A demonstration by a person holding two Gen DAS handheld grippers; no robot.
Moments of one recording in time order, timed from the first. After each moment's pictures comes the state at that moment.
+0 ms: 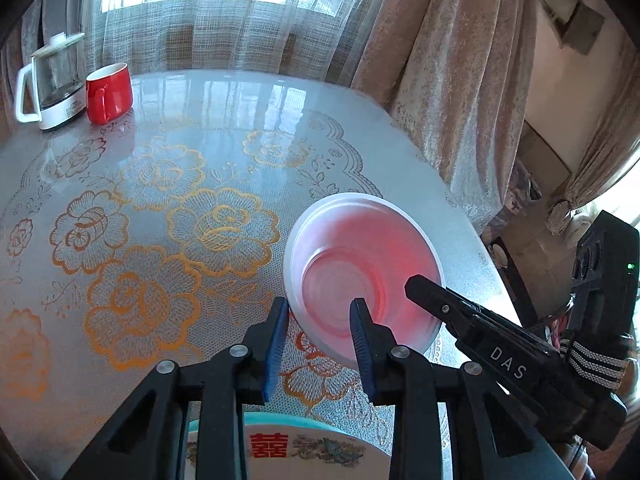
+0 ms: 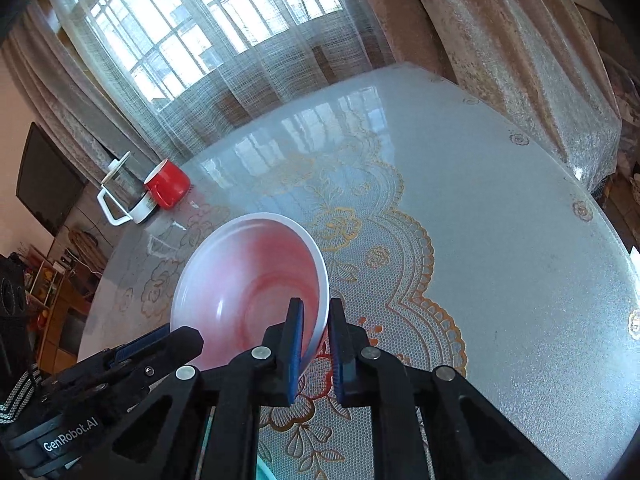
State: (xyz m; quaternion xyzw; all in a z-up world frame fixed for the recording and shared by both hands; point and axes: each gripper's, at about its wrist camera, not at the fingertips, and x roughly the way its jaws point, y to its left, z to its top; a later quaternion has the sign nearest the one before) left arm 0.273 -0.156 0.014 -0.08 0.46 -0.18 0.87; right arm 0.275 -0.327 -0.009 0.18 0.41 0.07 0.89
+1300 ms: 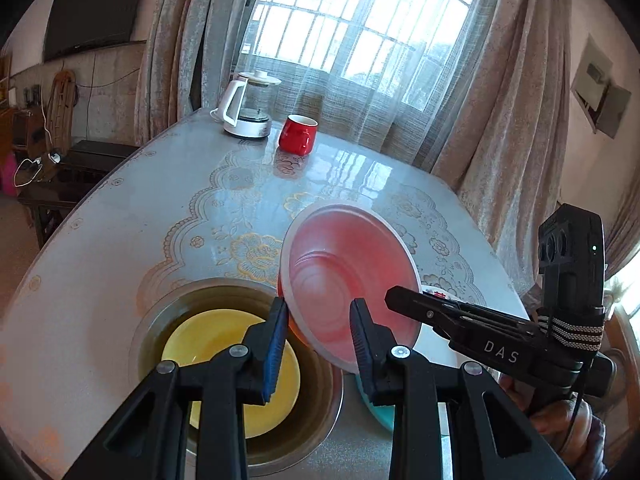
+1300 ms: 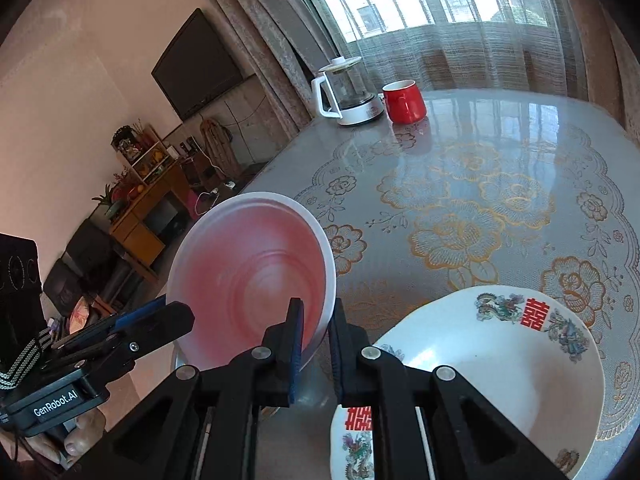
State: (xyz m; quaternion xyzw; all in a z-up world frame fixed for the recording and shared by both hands) left arm 0.064 0.078 0.058 -0.15 0.35 -0.05 0.92; right arm 0.162 -0.093 0.021 0.06 0.41 0.33 0.85
